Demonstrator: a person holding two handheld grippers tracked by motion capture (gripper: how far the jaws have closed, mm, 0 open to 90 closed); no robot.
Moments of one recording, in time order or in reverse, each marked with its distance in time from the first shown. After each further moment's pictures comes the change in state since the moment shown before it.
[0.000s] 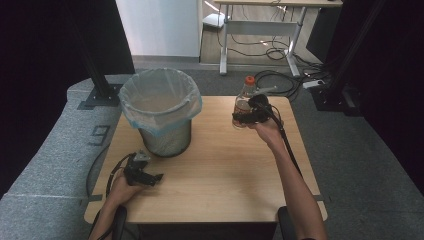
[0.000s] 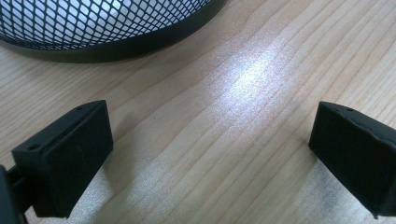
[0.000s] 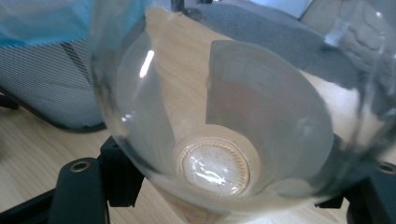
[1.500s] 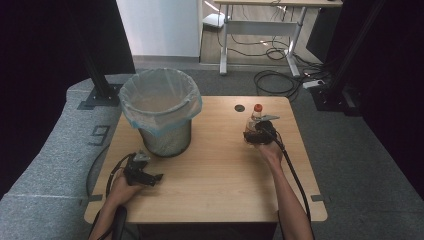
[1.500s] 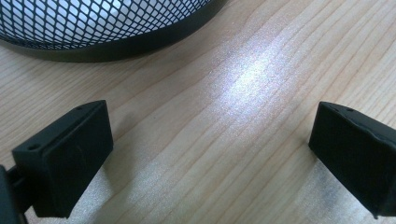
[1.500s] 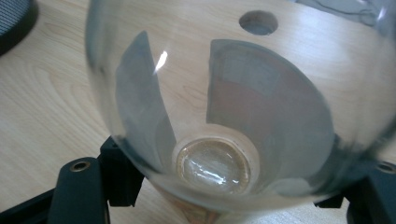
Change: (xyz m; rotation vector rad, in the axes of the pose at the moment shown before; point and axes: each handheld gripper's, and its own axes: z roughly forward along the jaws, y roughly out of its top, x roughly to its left) left arm 0.000 0.000 0.000 -0.002 -0.001 -0.002; right arm -0.041 -0.113 0.064 0.031 -0.171 0.086
